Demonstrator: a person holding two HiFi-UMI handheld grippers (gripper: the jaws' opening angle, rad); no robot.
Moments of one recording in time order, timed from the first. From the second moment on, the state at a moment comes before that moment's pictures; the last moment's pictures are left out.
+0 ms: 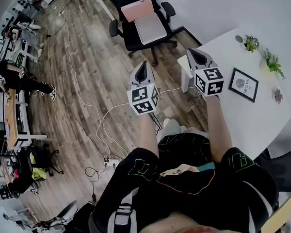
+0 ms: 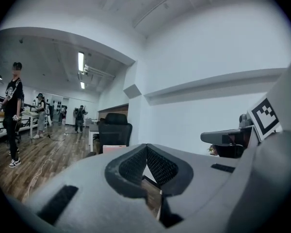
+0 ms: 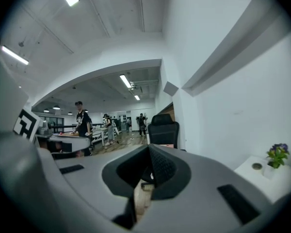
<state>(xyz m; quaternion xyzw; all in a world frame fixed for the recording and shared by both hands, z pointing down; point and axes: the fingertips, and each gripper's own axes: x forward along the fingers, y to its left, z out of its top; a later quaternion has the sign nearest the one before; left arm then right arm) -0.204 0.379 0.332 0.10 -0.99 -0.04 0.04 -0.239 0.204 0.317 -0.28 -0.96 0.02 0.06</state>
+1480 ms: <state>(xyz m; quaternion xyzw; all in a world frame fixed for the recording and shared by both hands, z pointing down) -0.283 -0.096 0.518 0.62 -0.74 0.15 0.23 -0.162 -0.184 0.529 0.27 -0.91 0.18 0.25</state>
